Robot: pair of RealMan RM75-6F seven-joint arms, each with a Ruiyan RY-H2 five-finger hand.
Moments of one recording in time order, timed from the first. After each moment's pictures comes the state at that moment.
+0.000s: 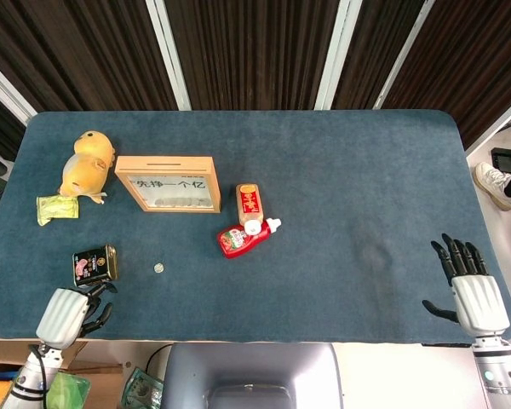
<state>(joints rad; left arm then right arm) -0.18 -1.40 0.01 -1.37 1.72 1.50 -0.10 0.10 -1.17 0.05 -1.60 -1.51 1.46 -0.13</state>
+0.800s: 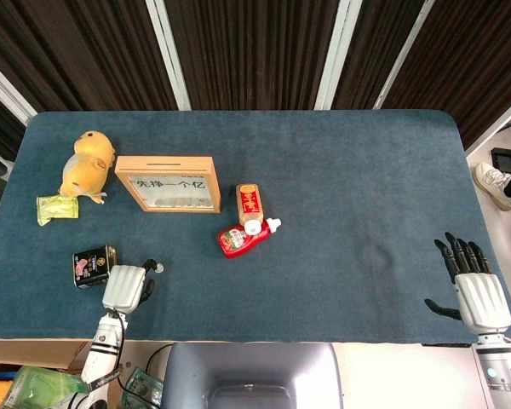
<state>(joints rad) -0.34 -1.78 -0.15 -1.18 1.41 1.25 0.37 0.10 -1.15 0.06 -1.61 -1.48 1.44 -0.11</state>
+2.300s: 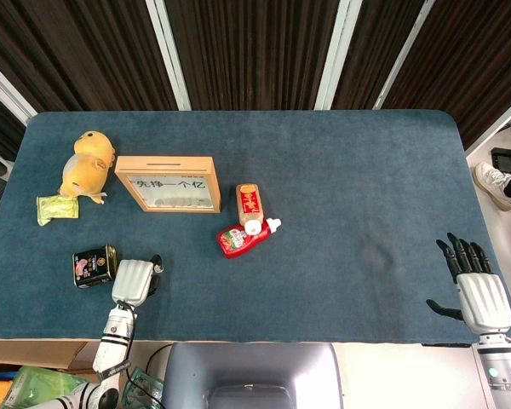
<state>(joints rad) -0.42 -1.85 -0.15 -1.10 1.31 1.22 0.45 0.10 -1.13 0.06 -1.63 -1.46 1.43 -0.12</state>
